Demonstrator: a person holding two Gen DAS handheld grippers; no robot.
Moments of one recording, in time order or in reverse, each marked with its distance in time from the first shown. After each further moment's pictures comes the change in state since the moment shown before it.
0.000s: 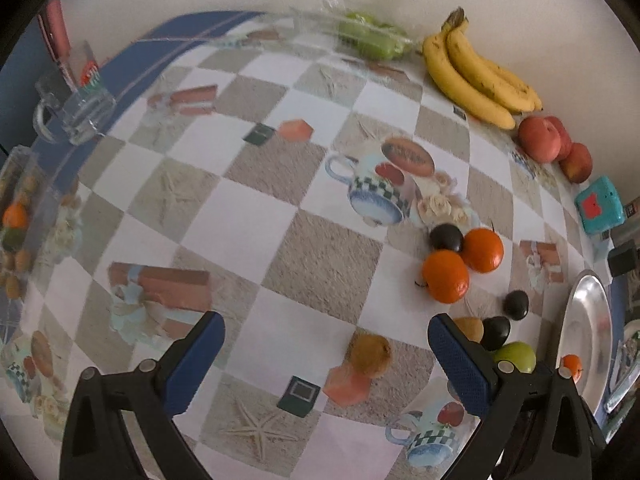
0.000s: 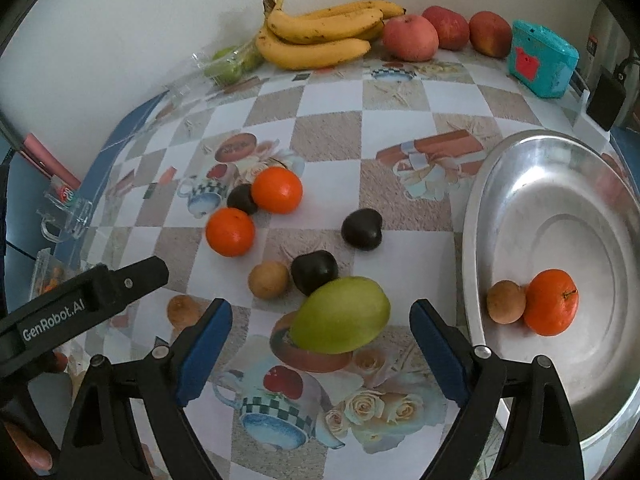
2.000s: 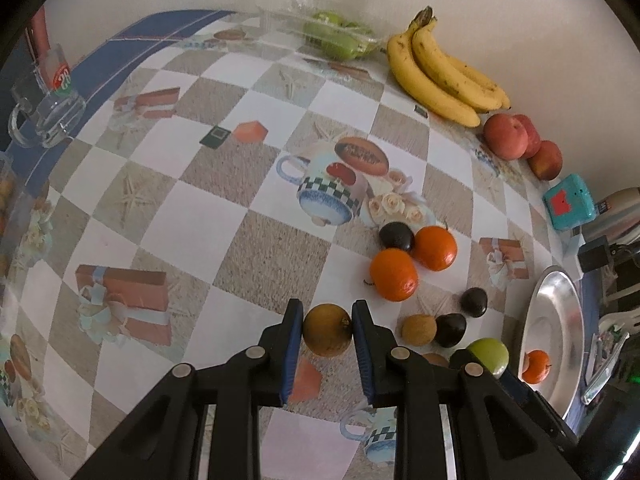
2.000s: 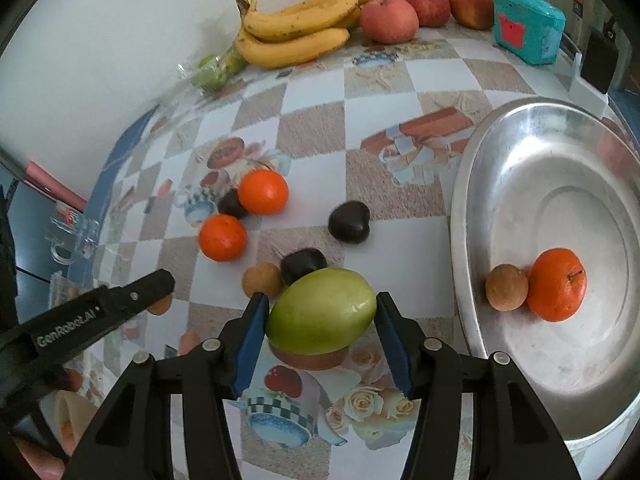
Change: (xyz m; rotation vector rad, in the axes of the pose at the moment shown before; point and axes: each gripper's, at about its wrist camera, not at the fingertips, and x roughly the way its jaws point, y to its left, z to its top) left arm -0.011 -0.017 0.001 0.012 -0.003 -0.111; right arm -0.004 -0.014 0.001 0.102 0.016 0.069
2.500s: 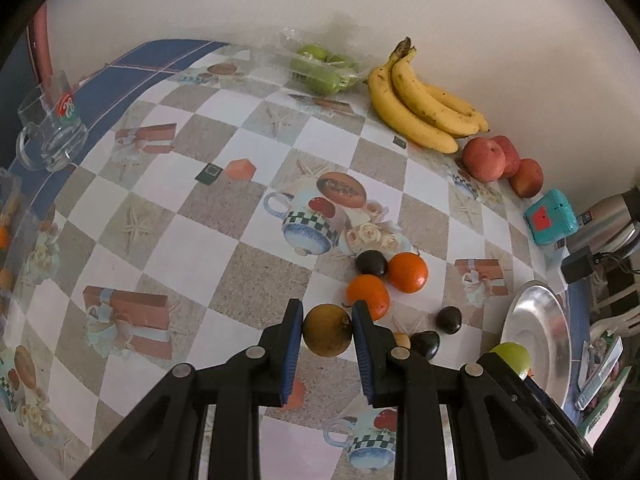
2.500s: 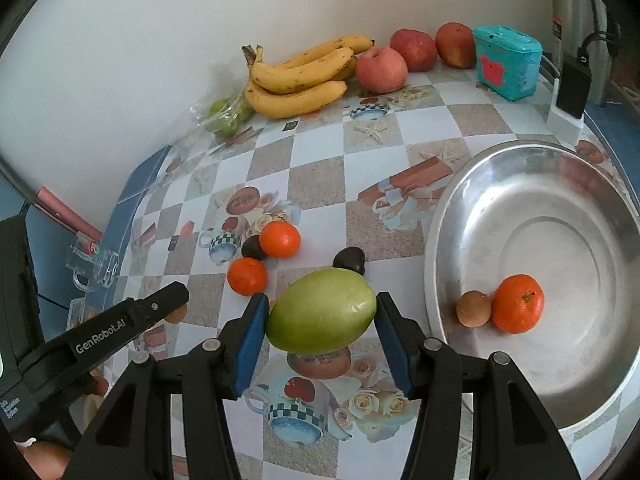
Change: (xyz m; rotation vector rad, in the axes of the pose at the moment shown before) left arm -0.020 -0.013 0.004 0.022 -0.094 -0.029; right arm -0.040 -0.002 0.007 0.026 -0.106 0.015
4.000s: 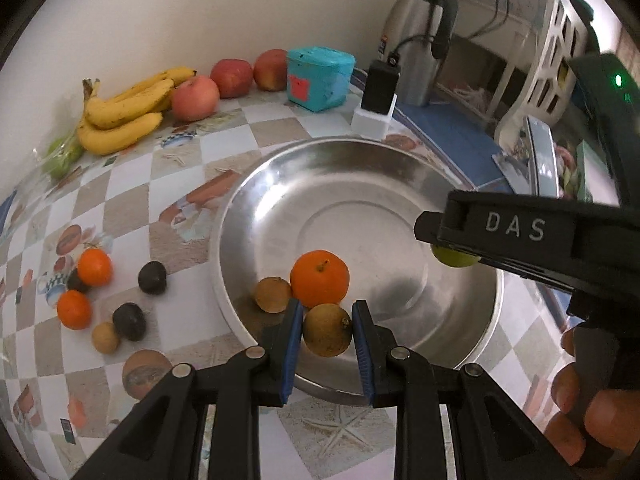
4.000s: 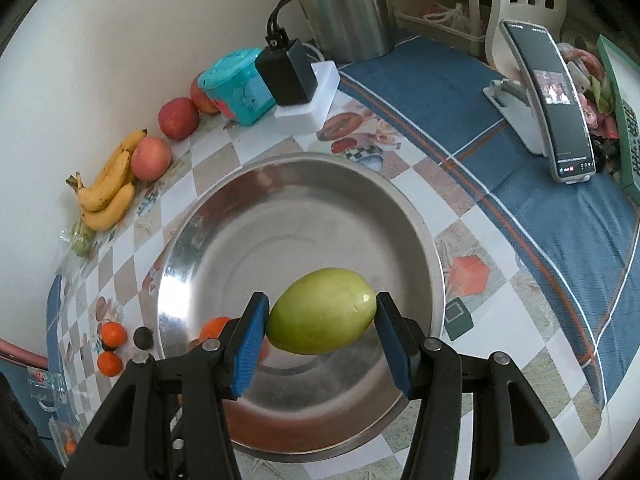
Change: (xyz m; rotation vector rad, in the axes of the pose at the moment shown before) left arm 0.023 -0.211 -0.129 0.699 0.025 -0.218; right arm -0.072 -0.172 -0.009 0.422 -0.093 -0.303
